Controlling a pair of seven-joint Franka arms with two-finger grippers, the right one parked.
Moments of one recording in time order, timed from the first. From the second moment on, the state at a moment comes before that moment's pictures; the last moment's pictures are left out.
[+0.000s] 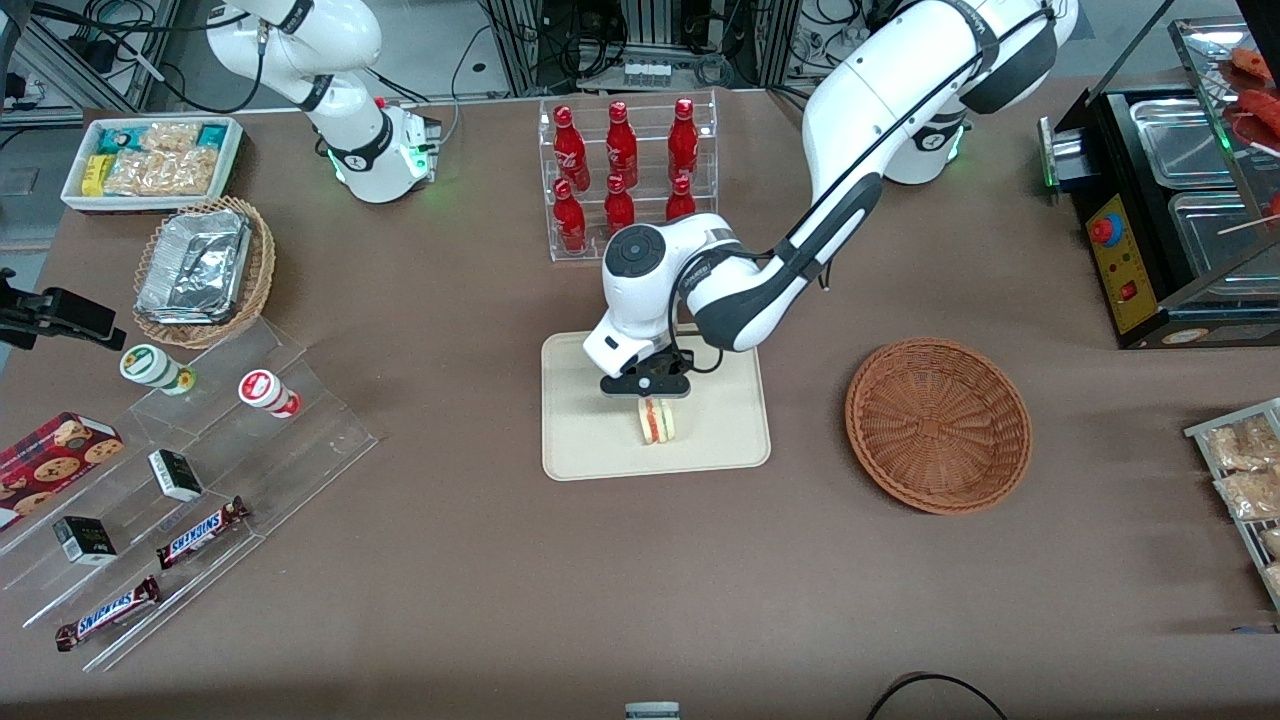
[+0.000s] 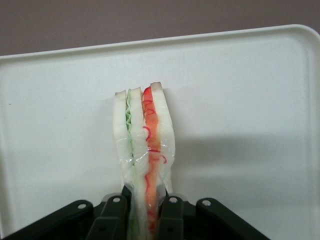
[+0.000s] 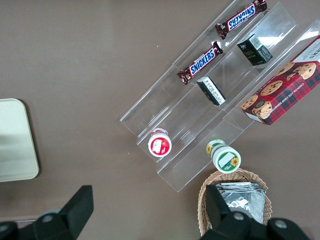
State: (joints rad) arm -0.42 0.77 -0.52 -1.54 0.54 2.21 -1.10
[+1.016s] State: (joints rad) arm -0.39 0.59 -0.52 -1.47 0.46 2.08 -1.12
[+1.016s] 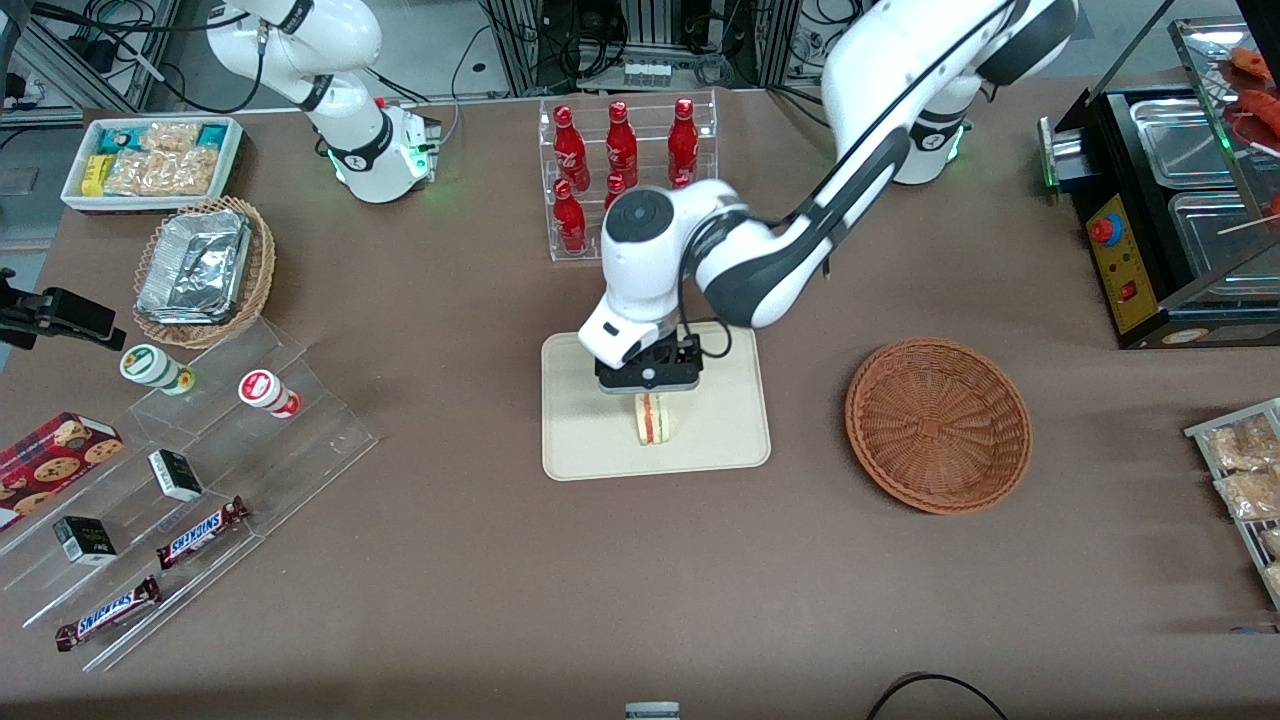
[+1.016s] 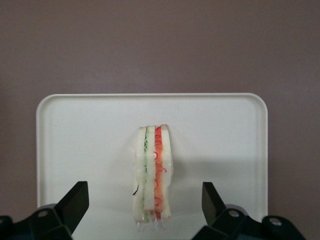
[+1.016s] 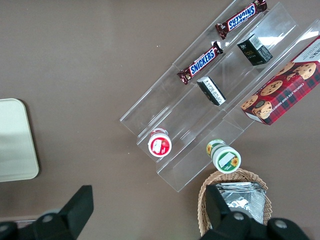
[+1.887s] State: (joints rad) arm 0.03 0.14 -0.51 -1.50 0.17 1.63 -0.74
